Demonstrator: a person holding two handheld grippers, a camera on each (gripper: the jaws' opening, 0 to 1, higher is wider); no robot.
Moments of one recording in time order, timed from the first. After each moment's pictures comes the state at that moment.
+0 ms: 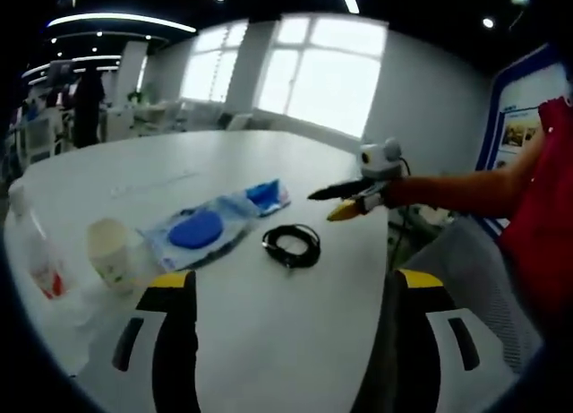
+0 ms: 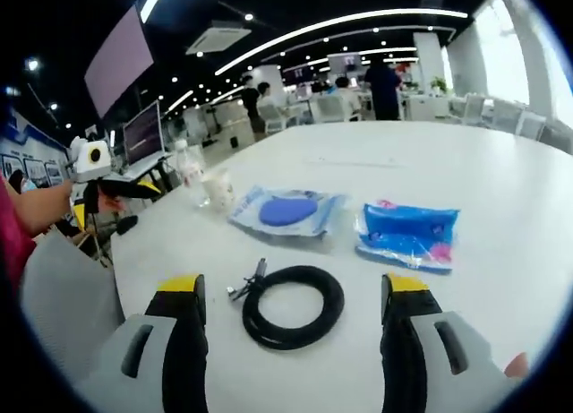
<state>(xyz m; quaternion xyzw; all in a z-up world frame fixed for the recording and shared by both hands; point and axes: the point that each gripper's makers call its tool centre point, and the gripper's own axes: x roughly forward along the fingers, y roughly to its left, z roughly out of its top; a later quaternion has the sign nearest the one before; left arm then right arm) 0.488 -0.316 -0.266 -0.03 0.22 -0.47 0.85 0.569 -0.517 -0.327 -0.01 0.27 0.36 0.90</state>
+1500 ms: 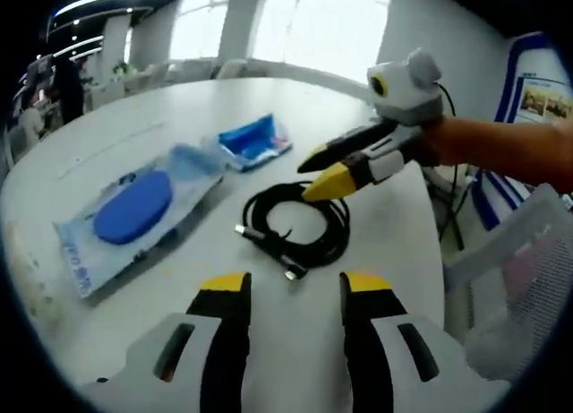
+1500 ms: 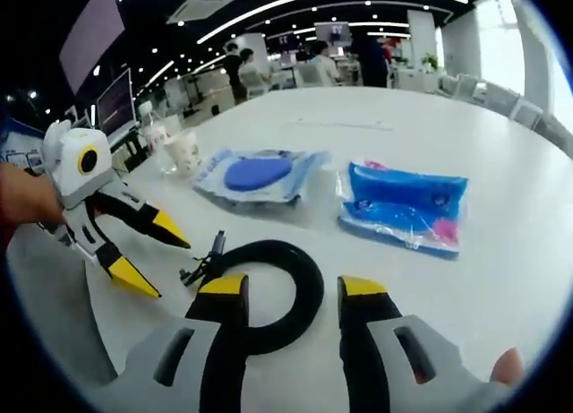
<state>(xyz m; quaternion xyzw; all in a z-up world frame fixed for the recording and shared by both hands) 0.535 -0.426 -0.380 0.06 0.32 -0.46 0.82 0.590 -0.514 -0.377 -0.04 0.32 0.33 0.88</state>
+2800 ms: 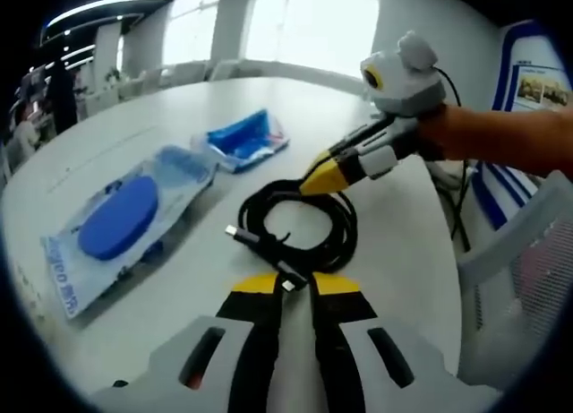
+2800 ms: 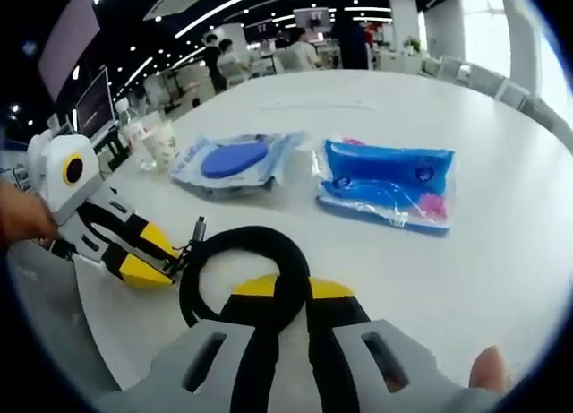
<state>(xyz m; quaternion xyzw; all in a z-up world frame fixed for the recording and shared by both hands) 0.546 -0.440 -0.388 0.07 0.30 -0.47 0.83 0.594 -0.531 -0.390 -0.04 0.36 0.29 0.89</state>
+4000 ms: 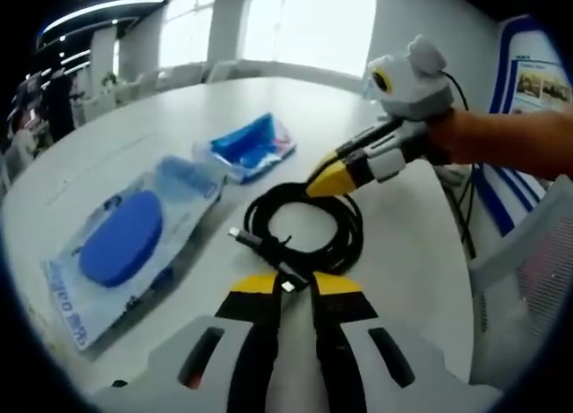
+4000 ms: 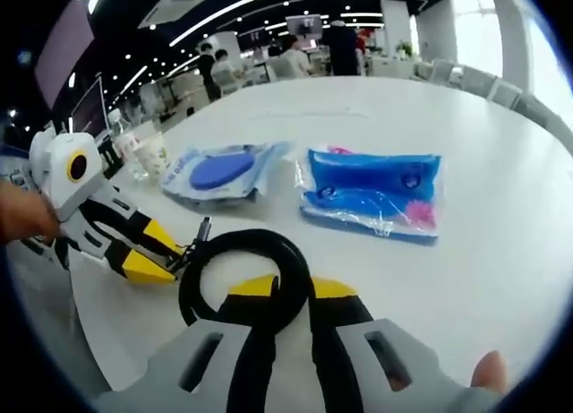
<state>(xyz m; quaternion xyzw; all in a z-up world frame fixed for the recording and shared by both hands) 0.564 -0.445 -0.387 0.08 0.30 -0.48 0.82 0.606 -0.538 -0.389 -0.03 0.34 0.28 0.90</state>
